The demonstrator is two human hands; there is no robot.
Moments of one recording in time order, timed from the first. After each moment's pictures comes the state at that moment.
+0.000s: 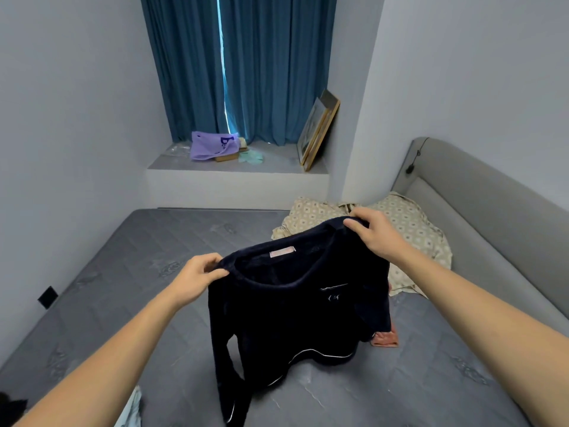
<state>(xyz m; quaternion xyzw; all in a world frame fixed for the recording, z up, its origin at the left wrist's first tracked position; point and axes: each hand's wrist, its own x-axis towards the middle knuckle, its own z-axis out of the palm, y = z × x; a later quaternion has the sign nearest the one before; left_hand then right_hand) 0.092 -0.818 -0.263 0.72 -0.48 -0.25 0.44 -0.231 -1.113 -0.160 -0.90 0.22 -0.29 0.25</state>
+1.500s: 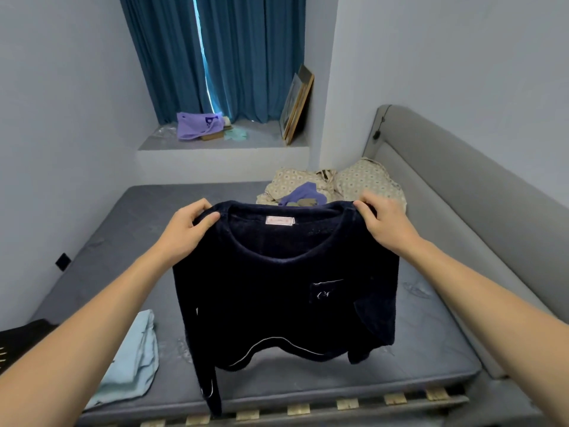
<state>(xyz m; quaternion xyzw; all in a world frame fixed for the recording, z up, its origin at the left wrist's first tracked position) -0.106 -0.689 -0.163 0.71 -0.54 -0.09 0.45 -0.475 -0.937 -0.132 -0.89 0.29 -0.31 0.18</state>
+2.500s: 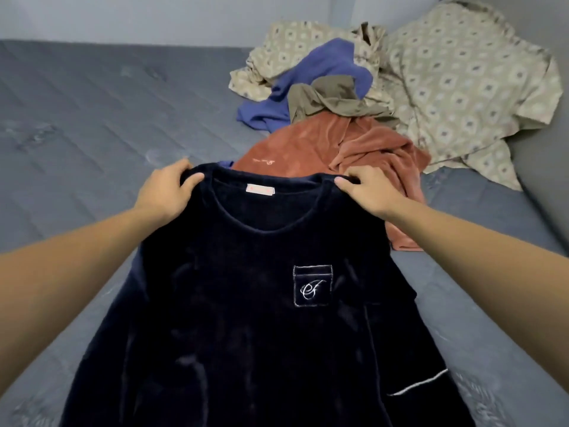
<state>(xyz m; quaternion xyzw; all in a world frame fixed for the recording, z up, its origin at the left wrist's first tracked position) 0.129 -1.056 -0.701 0.87 -0.43 -0.09 0.23 -0.204 -1.301 -0.677 -0.87 0.39 -0.07 0.30</state>
